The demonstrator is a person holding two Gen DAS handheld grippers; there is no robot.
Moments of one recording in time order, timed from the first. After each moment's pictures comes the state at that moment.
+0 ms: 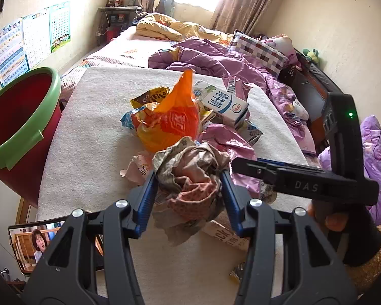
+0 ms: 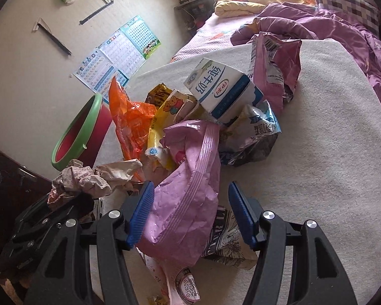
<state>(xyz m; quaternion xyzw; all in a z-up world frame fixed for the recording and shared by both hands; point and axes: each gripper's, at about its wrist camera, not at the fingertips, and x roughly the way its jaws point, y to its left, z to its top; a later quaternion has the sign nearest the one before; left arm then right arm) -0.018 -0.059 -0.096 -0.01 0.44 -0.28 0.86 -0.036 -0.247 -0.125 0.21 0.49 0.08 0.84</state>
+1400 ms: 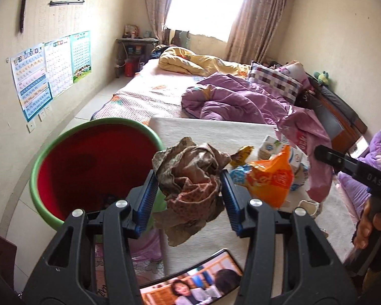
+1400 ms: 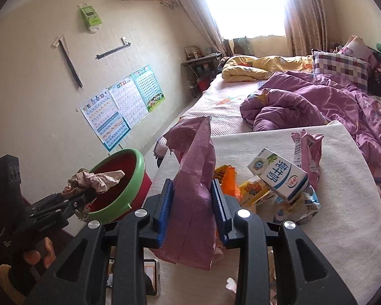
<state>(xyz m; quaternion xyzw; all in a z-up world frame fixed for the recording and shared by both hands) 0.047 0.087 -0.050 0.00 0.35 -0.25 0.90 -0.026 -0.133 -0.020 0.15 0.33 0.02 0.93</state>
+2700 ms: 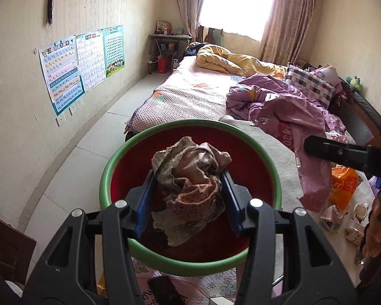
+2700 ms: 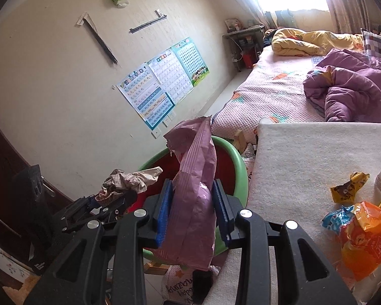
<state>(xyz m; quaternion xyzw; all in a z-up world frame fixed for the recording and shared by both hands) 0.121 0.183 -0.071 0.01 0.36 -0.17 0.92 0.104 0.002 -0.046 0.19 0.38 0.15 0.89</state>
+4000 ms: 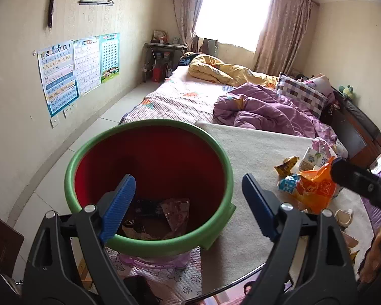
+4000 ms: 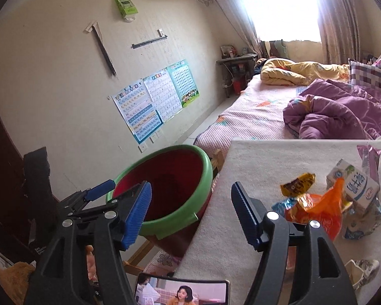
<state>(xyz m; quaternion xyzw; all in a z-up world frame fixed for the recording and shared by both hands) 0.074 0.137 -0.066 -0.01 0.34 -0.18 0.92 0.008 -0.040 -0.034 0.14 0.33 0.10 0.93</state>
